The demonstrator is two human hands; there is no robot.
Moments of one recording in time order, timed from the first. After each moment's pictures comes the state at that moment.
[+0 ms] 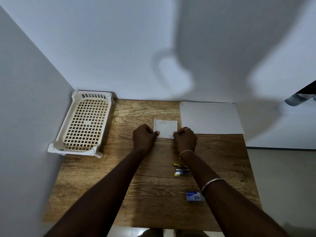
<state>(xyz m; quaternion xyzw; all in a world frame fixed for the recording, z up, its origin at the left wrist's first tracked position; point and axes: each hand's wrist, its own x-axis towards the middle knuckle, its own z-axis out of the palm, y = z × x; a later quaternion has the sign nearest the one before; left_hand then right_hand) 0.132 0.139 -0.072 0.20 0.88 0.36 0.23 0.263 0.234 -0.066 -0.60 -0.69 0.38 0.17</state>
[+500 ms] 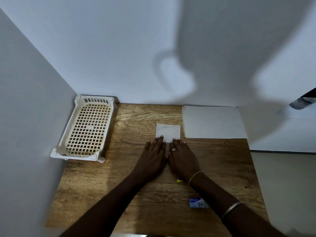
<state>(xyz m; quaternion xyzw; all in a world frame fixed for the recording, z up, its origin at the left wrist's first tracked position) 0.169 0.090 -0.092 0.61 0.78 0.04 0.13 0.298 0.205 -0.090 -0.25 -0.96 0.08 -0.03</state>
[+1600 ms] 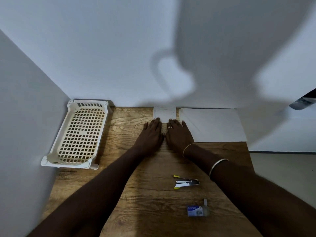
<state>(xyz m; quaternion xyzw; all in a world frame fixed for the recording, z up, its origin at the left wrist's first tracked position) 0.106 0.179 -0.087 0.59 0.79 0.04 0.16 0.231 0.289 -0.074 -0.27 -0.95 0.09 -0.09</state>
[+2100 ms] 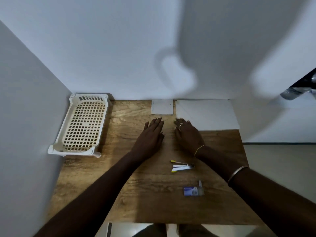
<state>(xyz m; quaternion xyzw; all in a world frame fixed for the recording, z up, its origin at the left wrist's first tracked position) 0.157 0.127 -0.048 0.60 0.77 0.20 0.13 0.301 0.269 -0.051 -0.31 -0.93 0.20 0.05</state>
